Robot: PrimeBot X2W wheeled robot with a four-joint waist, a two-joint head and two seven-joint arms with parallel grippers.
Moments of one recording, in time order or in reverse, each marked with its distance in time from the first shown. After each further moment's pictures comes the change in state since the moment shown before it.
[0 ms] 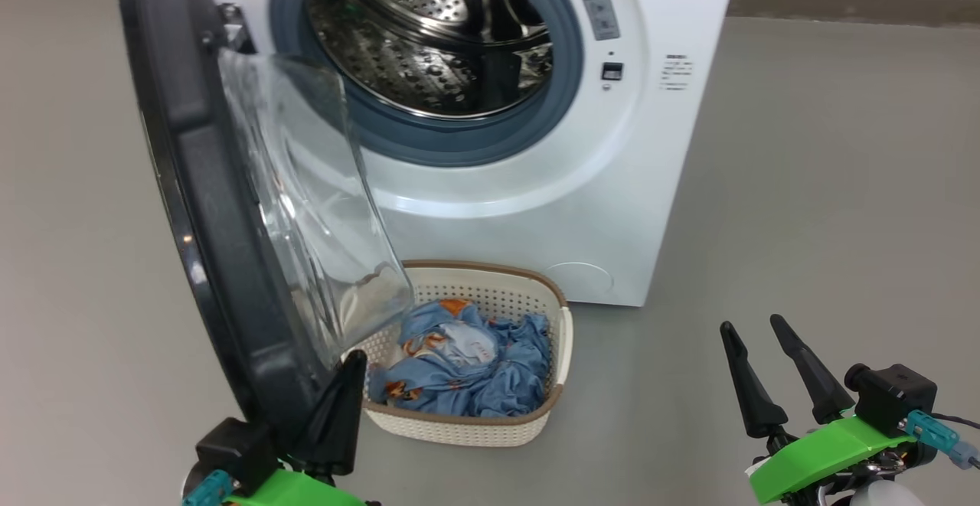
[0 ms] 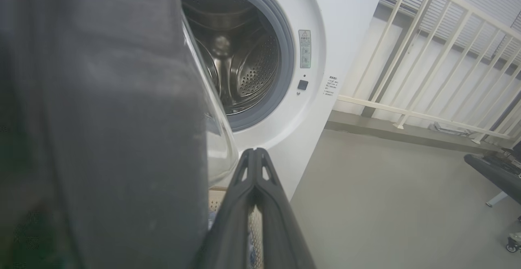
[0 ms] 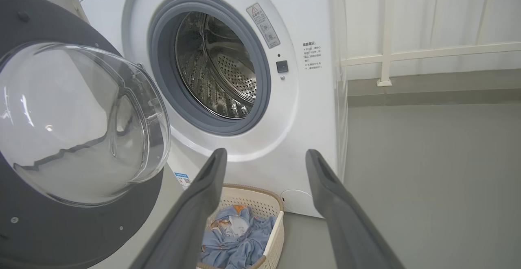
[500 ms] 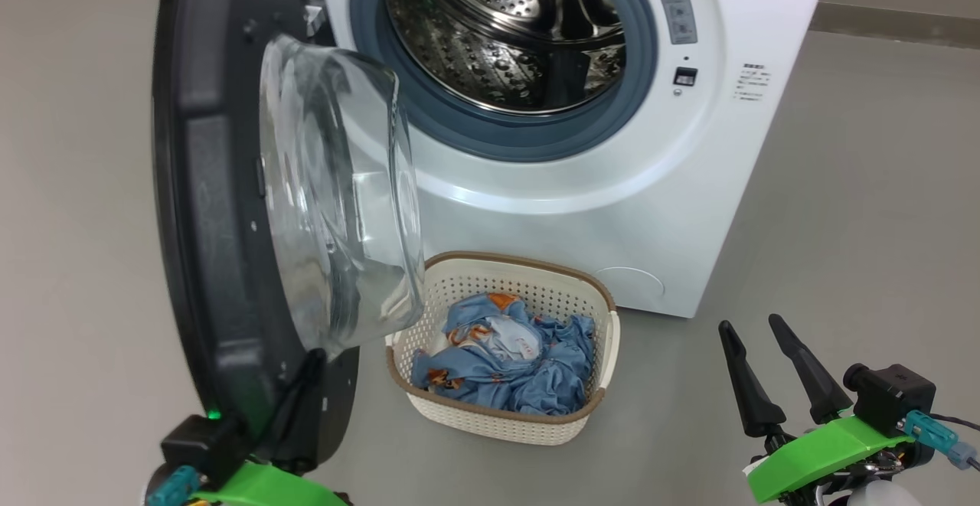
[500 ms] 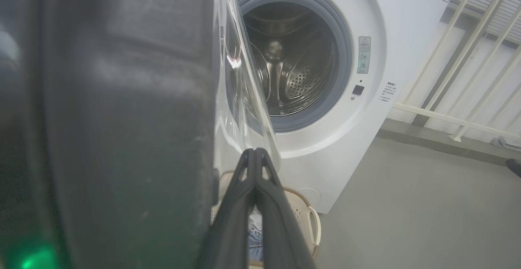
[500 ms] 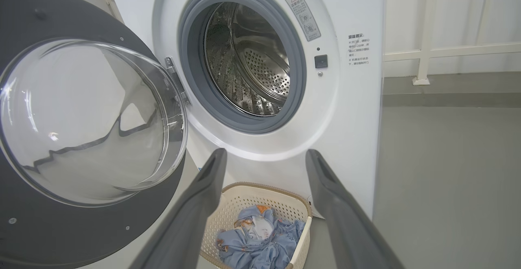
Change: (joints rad) left arm 0.003 0.034 0.033 -0.013 -0.009 0.040 0.025; right arm 0.000 0.011 -0.006 0.001 0.000 0.000 0.000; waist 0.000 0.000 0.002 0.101
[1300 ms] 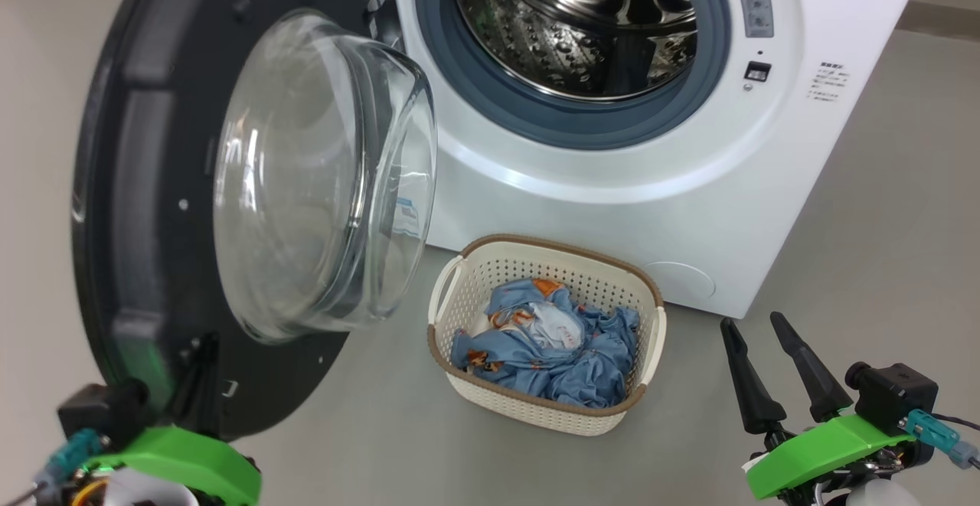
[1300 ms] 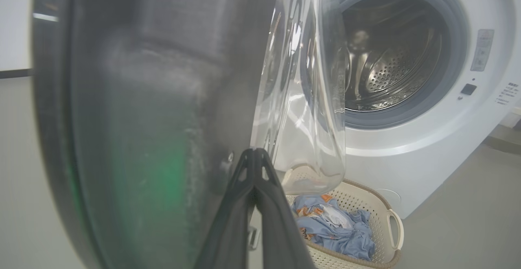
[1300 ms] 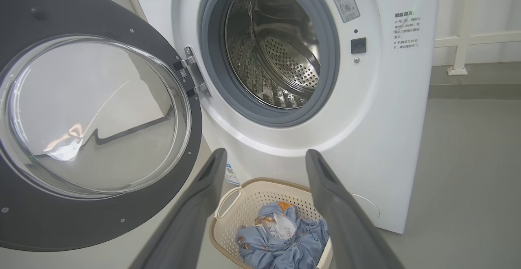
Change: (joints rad) left arm -0.044 0.111 0.114 0.022 -0.036 0.061 0.103; right arm 0.000 0.016 -0.016 -0.001 0.000 0.000 0.000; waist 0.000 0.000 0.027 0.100
